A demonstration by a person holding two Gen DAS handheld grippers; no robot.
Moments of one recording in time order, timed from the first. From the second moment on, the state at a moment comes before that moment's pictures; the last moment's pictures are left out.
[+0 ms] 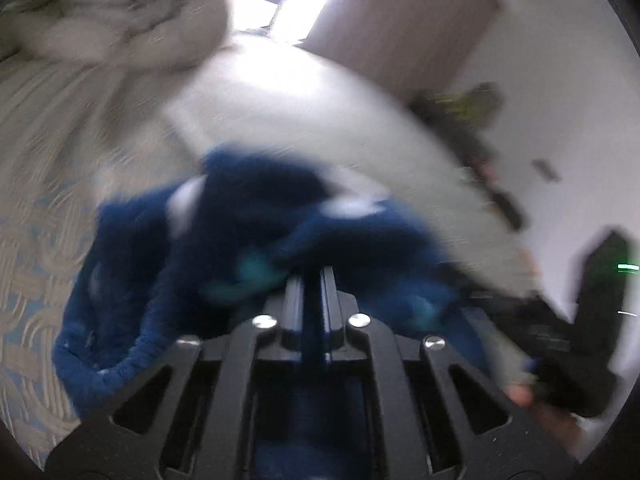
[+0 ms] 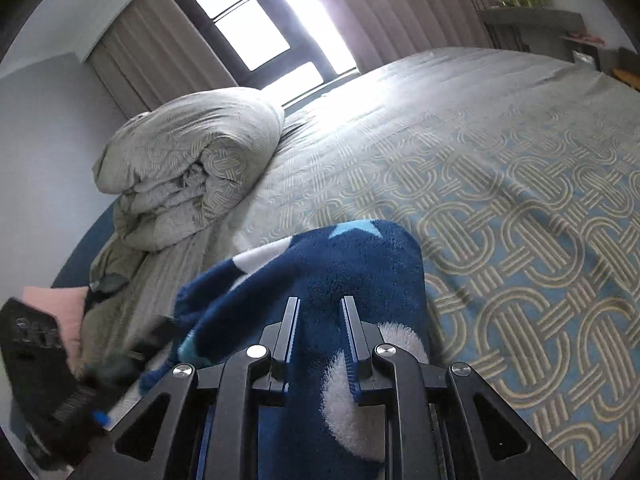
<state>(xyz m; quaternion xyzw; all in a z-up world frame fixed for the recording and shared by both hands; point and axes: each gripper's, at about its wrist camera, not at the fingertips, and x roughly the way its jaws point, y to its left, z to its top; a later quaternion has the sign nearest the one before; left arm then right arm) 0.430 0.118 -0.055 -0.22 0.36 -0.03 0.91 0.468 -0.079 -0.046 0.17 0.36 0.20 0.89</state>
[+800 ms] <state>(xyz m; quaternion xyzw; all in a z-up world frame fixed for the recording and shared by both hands) 0.418 0.099 -0.019 -0.12 0.27 0.01 0.95 0.450 -0.086 -0.031 0.15 0.30 0.20 0.92</state>
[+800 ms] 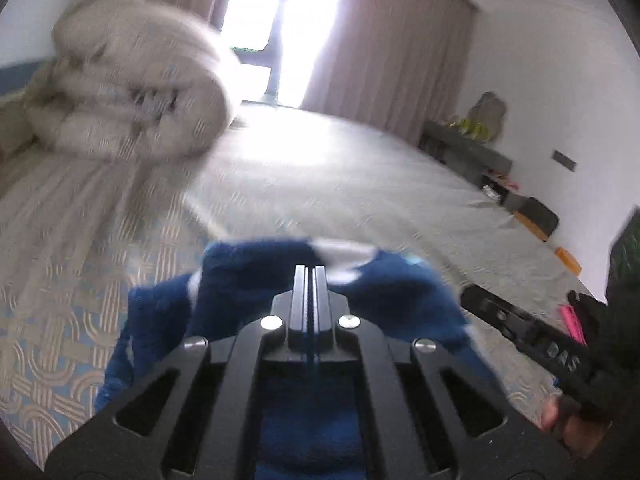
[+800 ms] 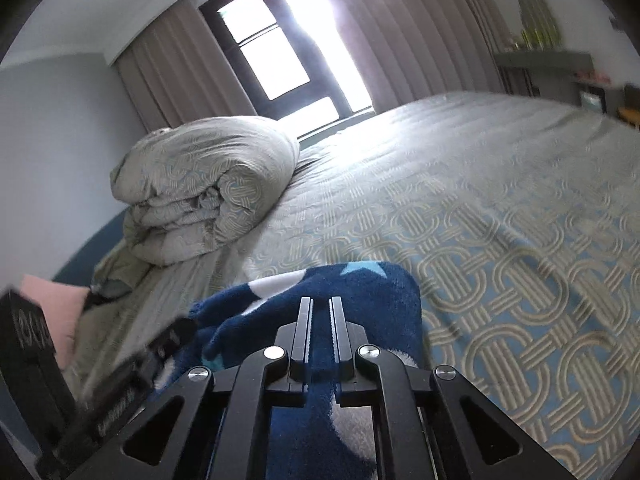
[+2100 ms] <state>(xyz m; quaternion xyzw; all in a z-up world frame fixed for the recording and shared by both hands) 0.399 0.159 -0.003 -0.20 0.32 0.00 0.93 0.473 -0.113 -0.044 0.22 0.39 0.26 0.86</state>
